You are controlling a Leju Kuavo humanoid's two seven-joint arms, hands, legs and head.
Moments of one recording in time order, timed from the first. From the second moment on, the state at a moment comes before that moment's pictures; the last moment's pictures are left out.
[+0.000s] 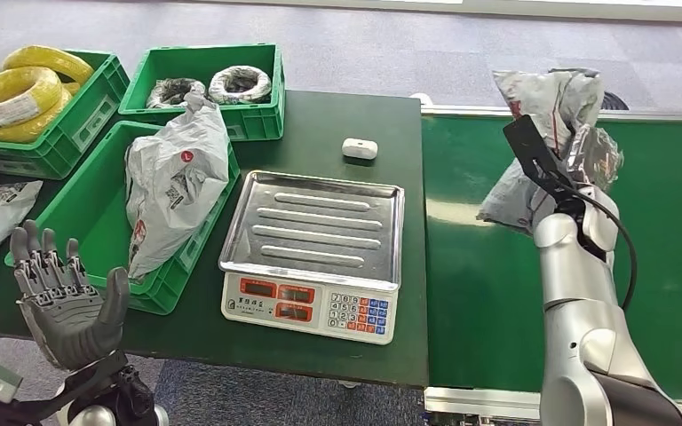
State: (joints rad) left arm 0.10 -0.20 -0.14 -1.83 0.13 0.36 -0.70; right arm -0.82 -0.04 -0.18 -0.77 1.13 -0.27 -0.12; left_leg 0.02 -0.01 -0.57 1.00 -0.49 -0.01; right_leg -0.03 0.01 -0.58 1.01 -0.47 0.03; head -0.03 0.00
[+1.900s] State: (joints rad) left arm 0.10 -0.21 -0.16 -1.80 0.13 0.42 -0.70; right arm -0.49 0.27 0.26 -1.22 1.19 -0.69 -0.25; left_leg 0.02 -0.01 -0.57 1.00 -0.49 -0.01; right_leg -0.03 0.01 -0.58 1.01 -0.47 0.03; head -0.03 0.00
